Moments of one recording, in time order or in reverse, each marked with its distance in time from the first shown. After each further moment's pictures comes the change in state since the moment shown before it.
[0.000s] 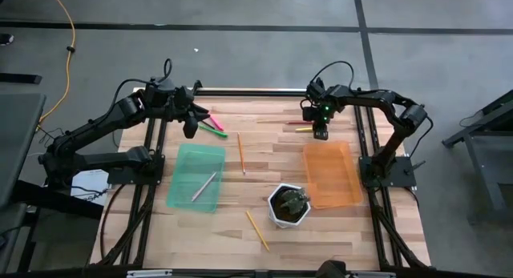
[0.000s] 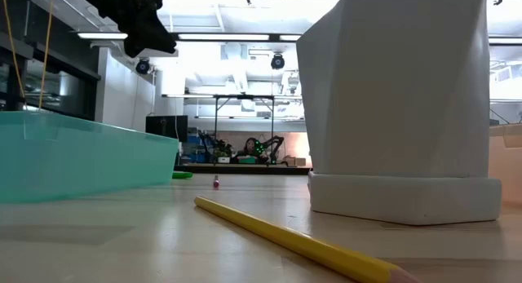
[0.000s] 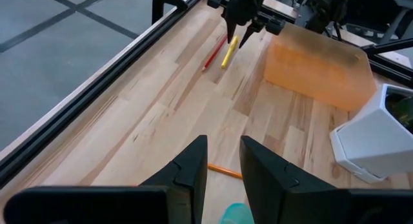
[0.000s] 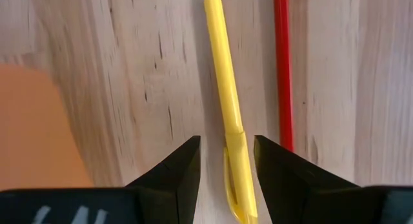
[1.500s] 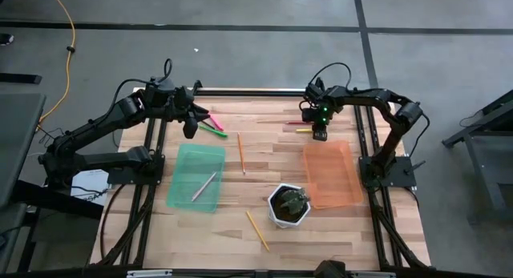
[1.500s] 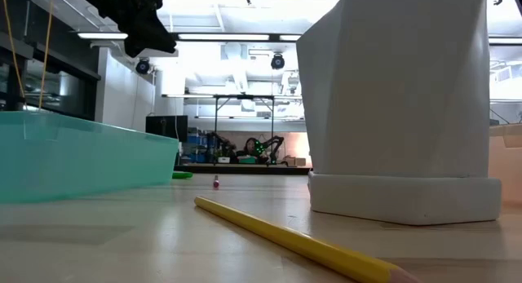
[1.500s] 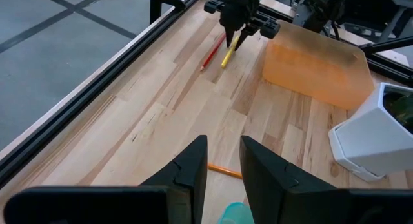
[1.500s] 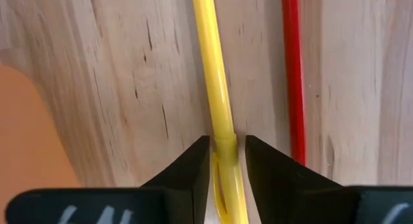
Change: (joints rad) left arm 0.000 0.000 0.000 -0.001 0.008 0.000; right arm -0.004 0.050 0.000 0.004 0.006 0.028
